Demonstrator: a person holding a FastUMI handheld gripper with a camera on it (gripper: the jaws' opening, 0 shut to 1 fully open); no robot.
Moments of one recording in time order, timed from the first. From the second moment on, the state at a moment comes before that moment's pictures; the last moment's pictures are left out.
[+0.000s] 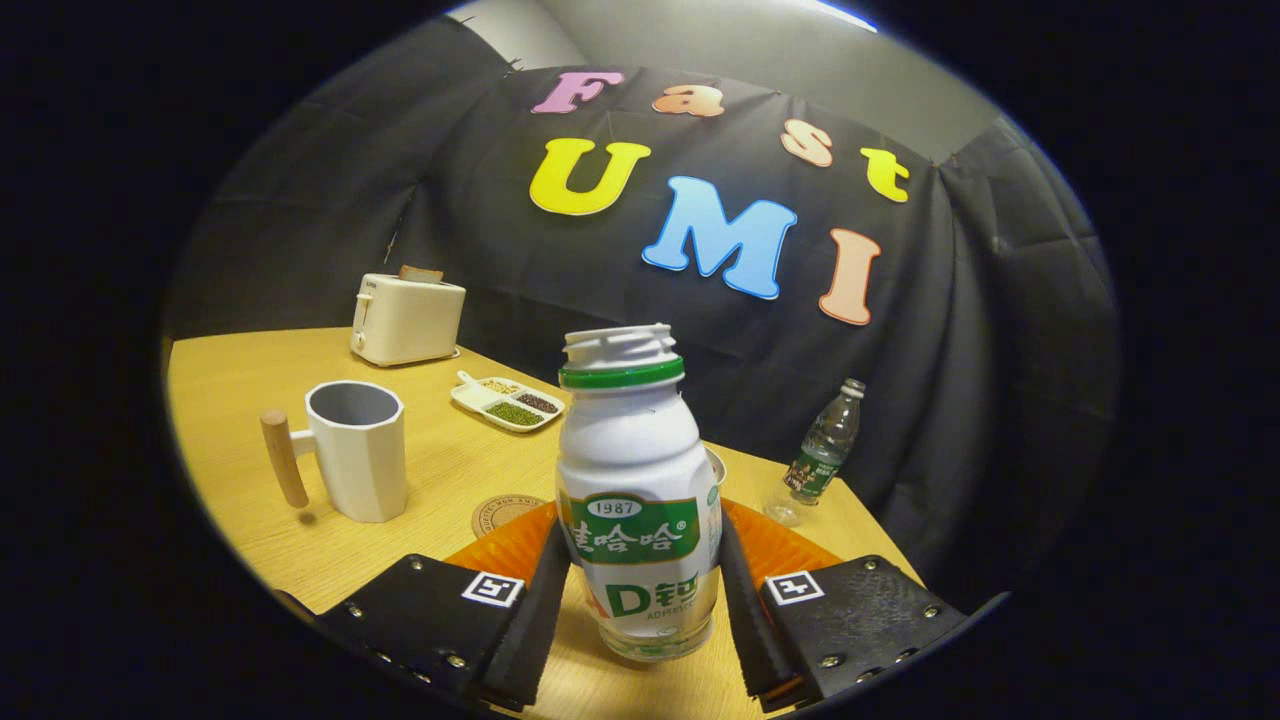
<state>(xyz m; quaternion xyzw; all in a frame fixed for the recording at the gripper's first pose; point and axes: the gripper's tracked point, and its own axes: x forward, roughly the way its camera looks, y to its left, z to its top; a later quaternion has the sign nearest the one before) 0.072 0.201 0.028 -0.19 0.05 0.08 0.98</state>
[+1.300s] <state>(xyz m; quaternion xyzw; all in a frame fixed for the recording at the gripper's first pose) 0.099 0.276 0.062 -0.51 -0.01 0.07 0.86</state>
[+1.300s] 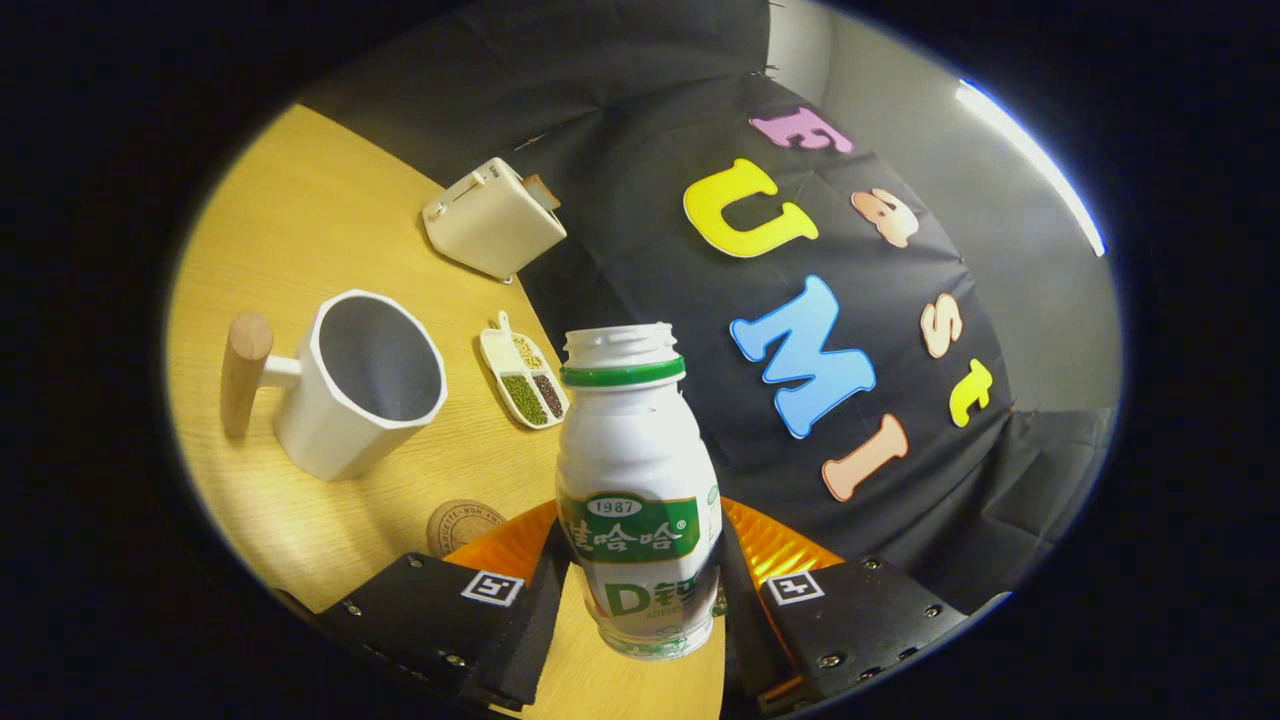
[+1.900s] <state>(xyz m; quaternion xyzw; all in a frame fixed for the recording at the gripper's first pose) 0.098 0.287 0.066 -0.60 -0.03 0.05 0.80</state>
